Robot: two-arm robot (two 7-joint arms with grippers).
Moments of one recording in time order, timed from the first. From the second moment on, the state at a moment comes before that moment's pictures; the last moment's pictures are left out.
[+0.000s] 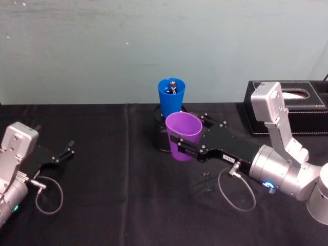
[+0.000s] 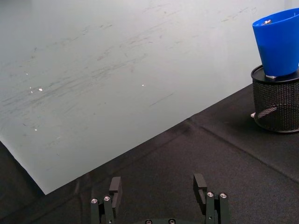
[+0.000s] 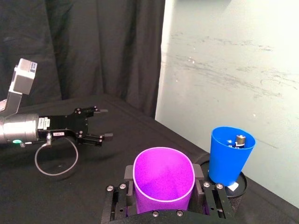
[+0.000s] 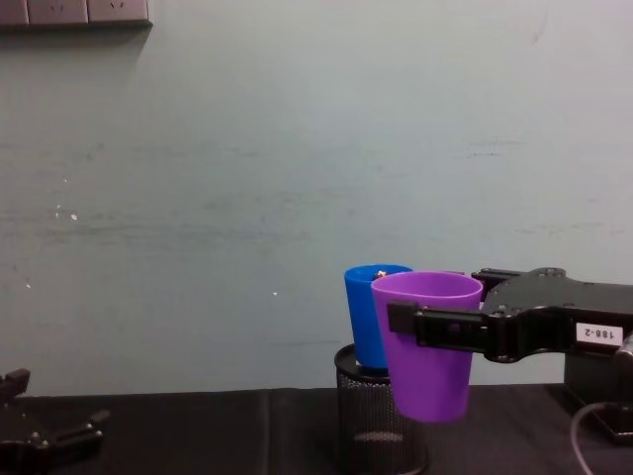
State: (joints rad) left arm -0.20 0.60 0.45 -1.41 -0.25 -0.12 0.03; right arm 0.25 0.51 -0.40 -1.67 0.40 0.10 0.49
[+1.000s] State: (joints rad) left arm -0.20 0.60 0.45 -1.41 -0.25 -0.12 0.03; right arm 0.25 0.51 -0.40 -1.66 0.40 0.09 0.49
